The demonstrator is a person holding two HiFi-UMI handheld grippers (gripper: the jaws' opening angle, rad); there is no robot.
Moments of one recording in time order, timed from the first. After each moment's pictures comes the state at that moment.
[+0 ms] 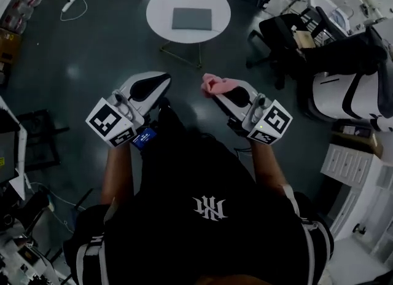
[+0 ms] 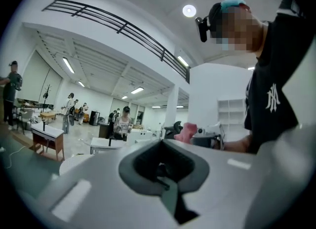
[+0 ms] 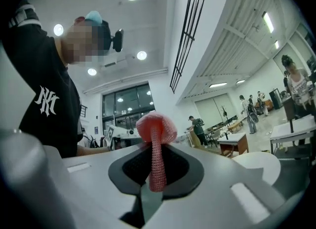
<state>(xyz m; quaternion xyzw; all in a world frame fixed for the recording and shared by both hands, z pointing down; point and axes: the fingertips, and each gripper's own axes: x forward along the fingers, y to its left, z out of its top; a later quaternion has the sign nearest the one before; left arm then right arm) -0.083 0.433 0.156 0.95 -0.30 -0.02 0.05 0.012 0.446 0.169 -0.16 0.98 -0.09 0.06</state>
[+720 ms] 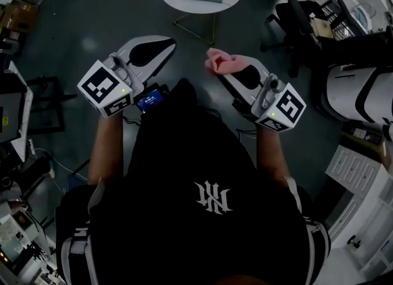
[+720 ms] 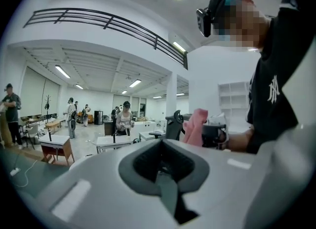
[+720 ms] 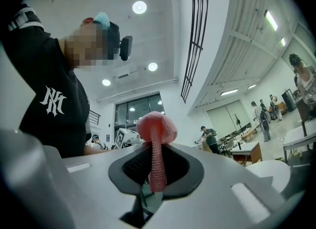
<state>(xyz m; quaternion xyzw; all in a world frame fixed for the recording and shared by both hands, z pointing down) -0.003 0.469 0.162 0.94 -0.33 0.08 0.04 0.085 0.499 0.159 -0.10 0.98 -0.08 0.12</state>
